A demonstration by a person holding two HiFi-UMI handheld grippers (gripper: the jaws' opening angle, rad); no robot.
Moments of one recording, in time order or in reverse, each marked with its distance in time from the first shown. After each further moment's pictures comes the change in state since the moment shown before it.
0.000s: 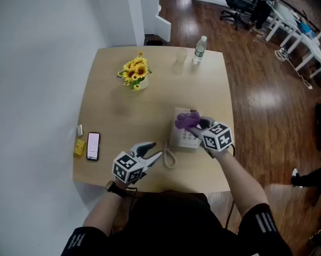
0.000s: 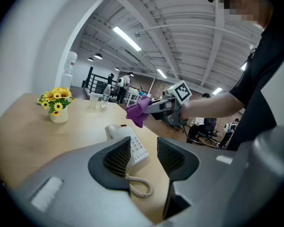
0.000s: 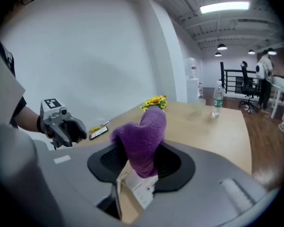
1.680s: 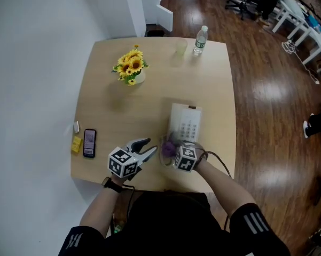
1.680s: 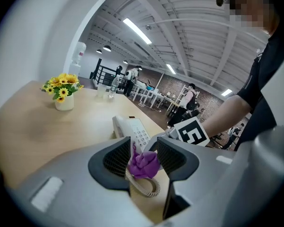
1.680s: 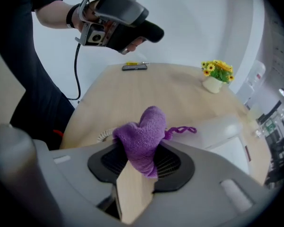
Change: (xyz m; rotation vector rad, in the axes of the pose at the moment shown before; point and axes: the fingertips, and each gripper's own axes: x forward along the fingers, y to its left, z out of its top) left arm 0.031 0.028 -0.017 -0.098 0.080 0.045; right arm 0.080 0.082 -0.187 -0.626 0.510 0.227
